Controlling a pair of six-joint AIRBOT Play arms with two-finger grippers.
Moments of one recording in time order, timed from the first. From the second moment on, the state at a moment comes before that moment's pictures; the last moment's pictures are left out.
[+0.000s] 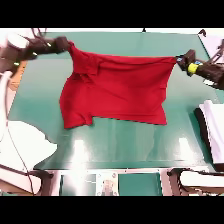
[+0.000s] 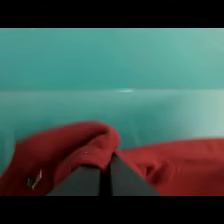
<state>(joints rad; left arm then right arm) -0.02 -1.70 1.68 0.73 -0.70 -1.15 -0.31 -1.47 1.20 -0.23 0.75 1.01</state>
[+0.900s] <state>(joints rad) 0.37 -1.83 1.67 0.80 -1.45 -1.09 -0.70 -1.41 0.94 -0.56 1.25 1.05</state>
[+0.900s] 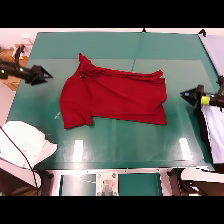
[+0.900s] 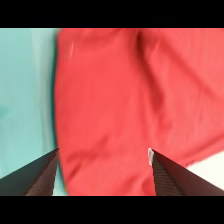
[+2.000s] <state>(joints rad) 0.26 -1.86 1.35 0.68 -1.23 -0.85 -0.67 -1.29 0.52 -0.70 1.13 1.03</state>
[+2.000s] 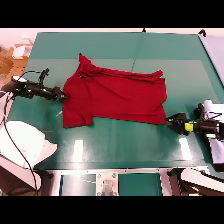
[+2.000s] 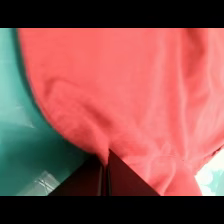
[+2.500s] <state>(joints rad) 0.26 -1.85 1.35 0.67 -1.26 -0.85 -0.52 -1.37 0.52 -0.54 0.99 0.96</state>
